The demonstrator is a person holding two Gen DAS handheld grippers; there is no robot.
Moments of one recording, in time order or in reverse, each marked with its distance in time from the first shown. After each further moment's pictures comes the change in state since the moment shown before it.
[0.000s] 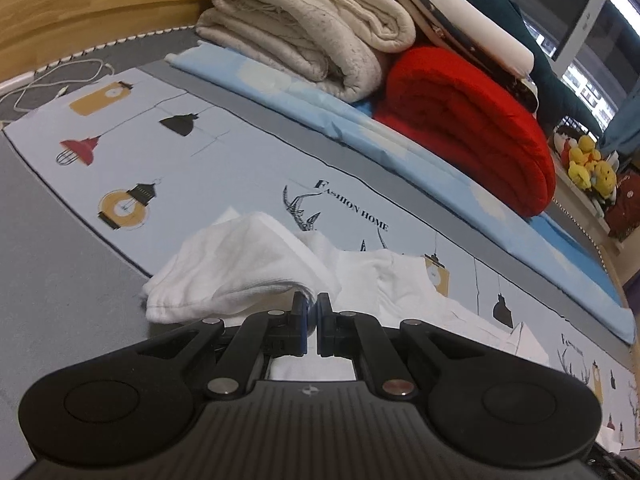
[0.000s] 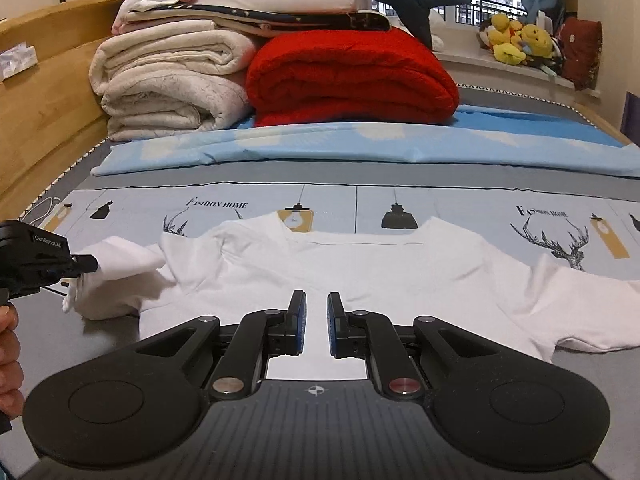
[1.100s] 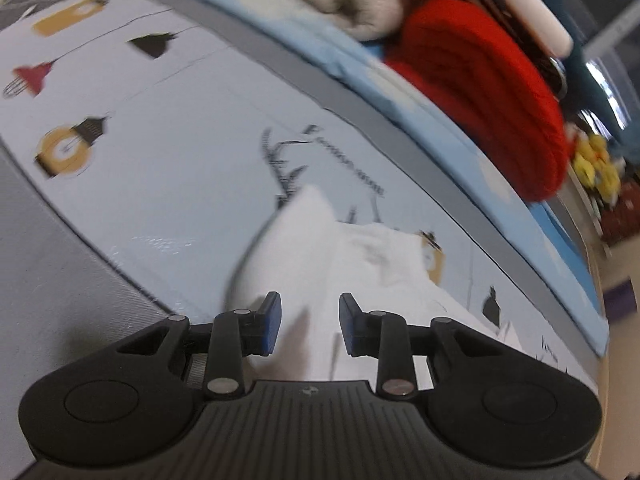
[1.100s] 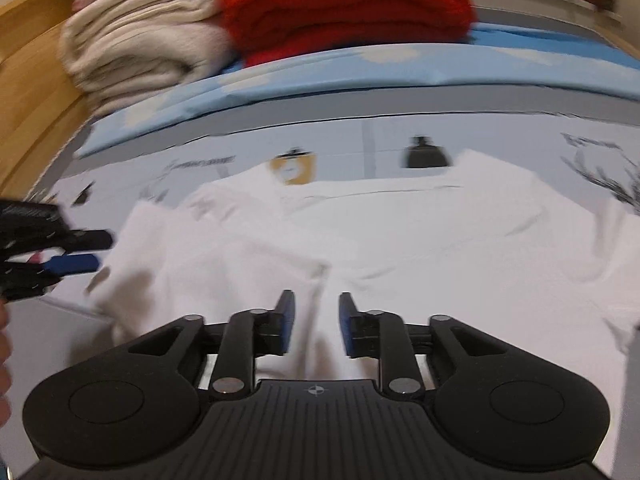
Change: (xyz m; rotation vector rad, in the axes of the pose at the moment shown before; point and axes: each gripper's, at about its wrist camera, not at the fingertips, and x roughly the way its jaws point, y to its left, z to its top) left arm 0.084 0.017 0.031 -0.139 0.228 -0.062; right arm 0.100 -0.012 0.006 0.076 0.201 0.099
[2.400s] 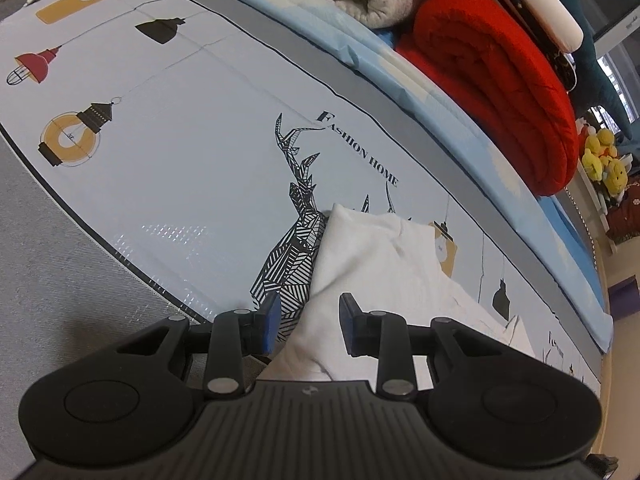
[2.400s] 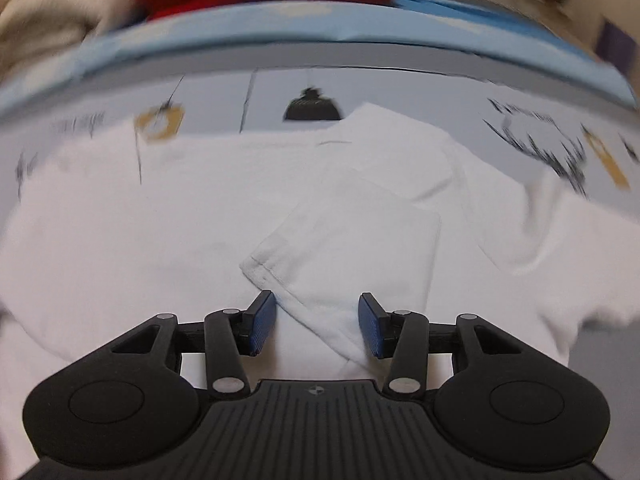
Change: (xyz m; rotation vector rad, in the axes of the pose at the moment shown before) left arm 0.007 -0.009 -0.005 0.011 0.037 0.016; right arm 0.048 -0.061 -0.010 -0.014 0.084 -0.301
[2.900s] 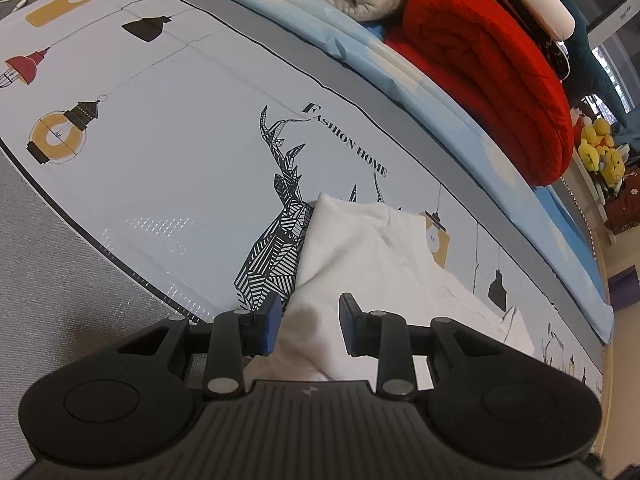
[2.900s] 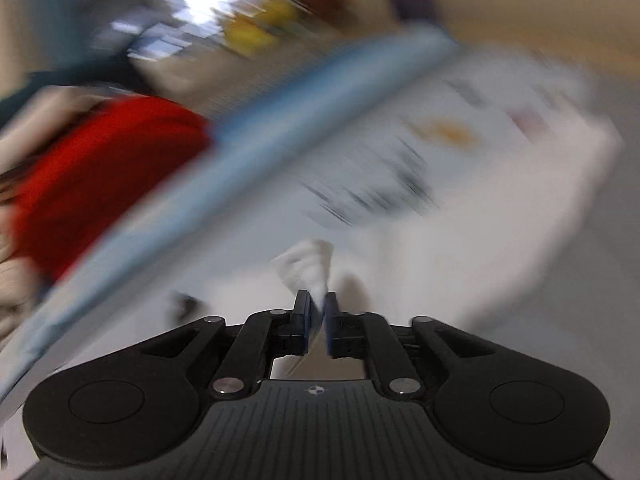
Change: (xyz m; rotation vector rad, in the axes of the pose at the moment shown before) left arm 0.005 -0.012 -0.007 0.023 0.005 -0.002; right arm -0.050 -0.126 -0.011 0.780 -0.281 -0.134
